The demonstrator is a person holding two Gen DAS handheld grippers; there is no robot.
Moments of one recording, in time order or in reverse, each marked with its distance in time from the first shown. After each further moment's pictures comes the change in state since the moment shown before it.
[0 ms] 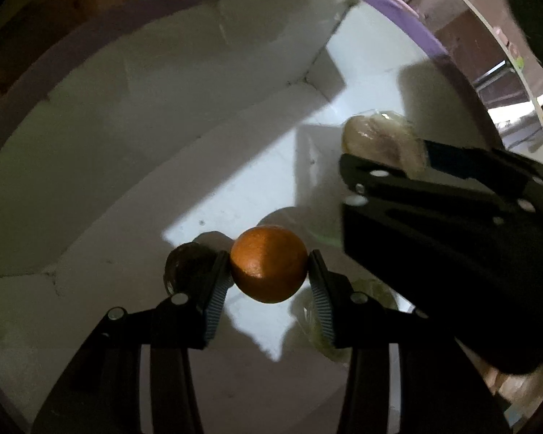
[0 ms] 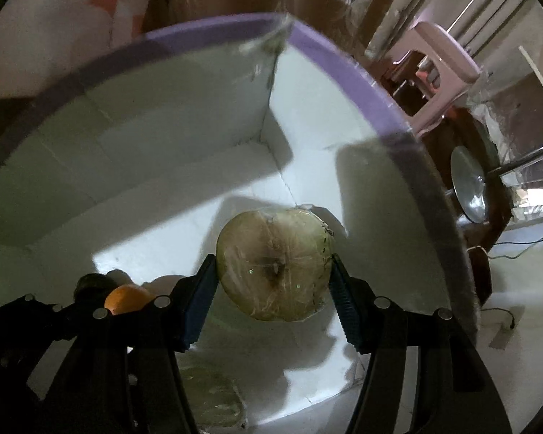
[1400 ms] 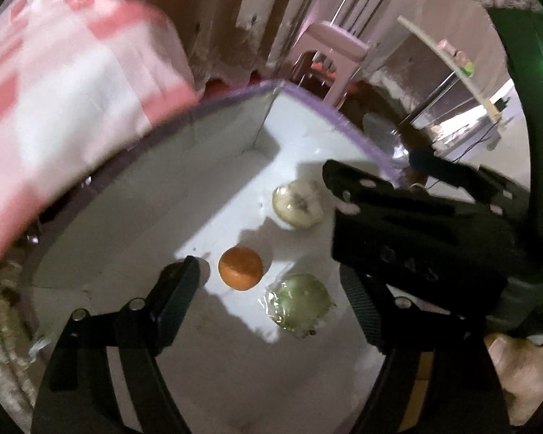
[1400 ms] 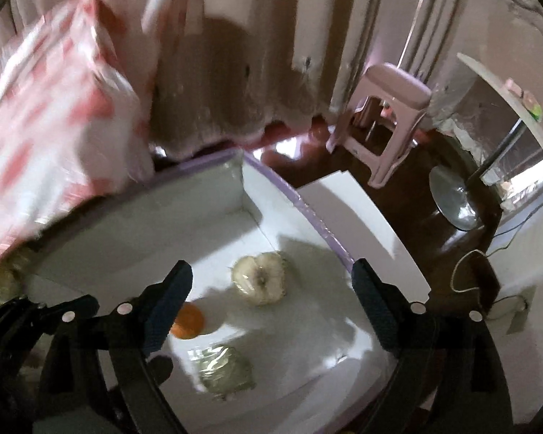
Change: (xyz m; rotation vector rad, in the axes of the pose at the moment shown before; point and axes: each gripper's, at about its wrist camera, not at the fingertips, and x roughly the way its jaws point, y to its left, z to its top) left arm -0.115 -0.001 -0.001 0.109 -0.202 -0.097; right arm -0.126 -0.032 -0.040 0.195 -0.325 0.032
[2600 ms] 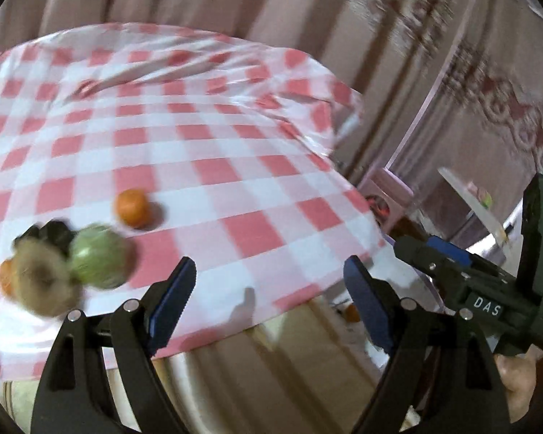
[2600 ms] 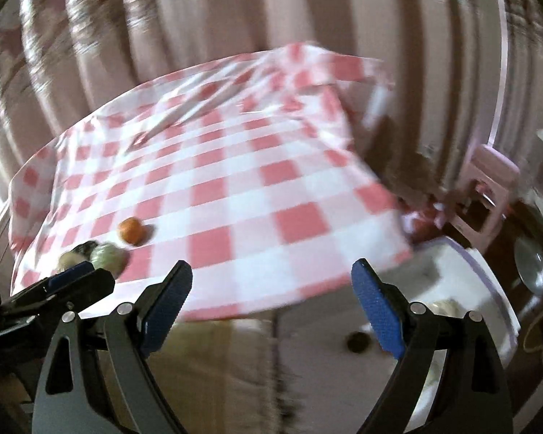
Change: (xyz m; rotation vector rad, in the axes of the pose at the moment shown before) left arm -0.257 0.166 -0.121 -0.283 -0.500 0.138; right arm -0.149 0.203 -0.014 -0.164 -0.254 0.390
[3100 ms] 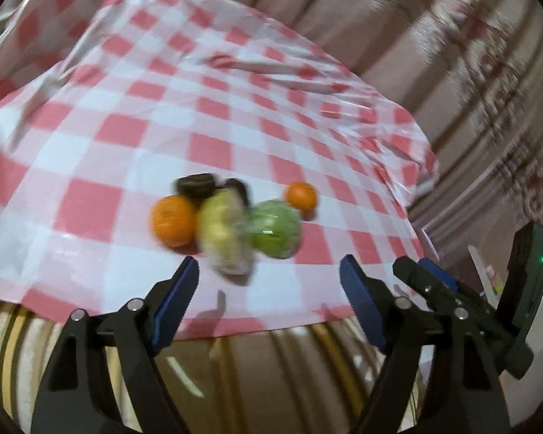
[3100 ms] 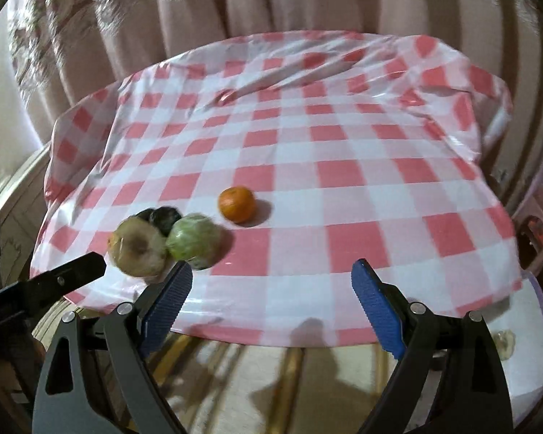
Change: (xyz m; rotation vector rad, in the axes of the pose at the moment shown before) left arm -0.072 0.133 -0.031 -0.344 -0.057 0.112; right arm 0.050 0.123 -0.008 -0.188 0.089 0.173
